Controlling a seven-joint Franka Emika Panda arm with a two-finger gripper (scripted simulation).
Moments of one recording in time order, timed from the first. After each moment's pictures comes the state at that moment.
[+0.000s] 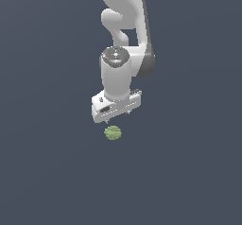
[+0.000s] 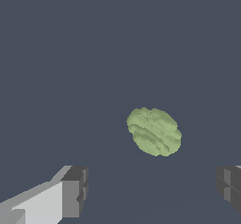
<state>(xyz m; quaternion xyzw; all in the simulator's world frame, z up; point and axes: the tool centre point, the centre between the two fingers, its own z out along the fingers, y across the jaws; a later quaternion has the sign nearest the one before) 0.014 -0.014 0.154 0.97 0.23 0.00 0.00</state>
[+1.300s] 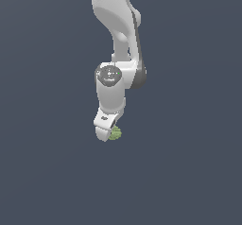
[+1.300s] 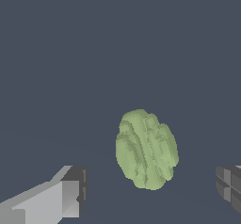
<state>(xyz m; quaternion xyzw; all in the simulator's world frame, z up) 0.028 -0.034 0.106 0.84 0.54 0.00 0.00</state>
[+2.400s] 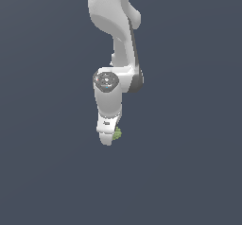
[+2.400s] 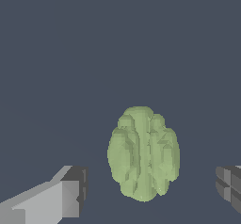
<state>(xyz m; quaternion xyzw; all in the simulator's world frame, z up) 0.032 -0.041 0.088 0.76 0.65 0.00 0.00</state>
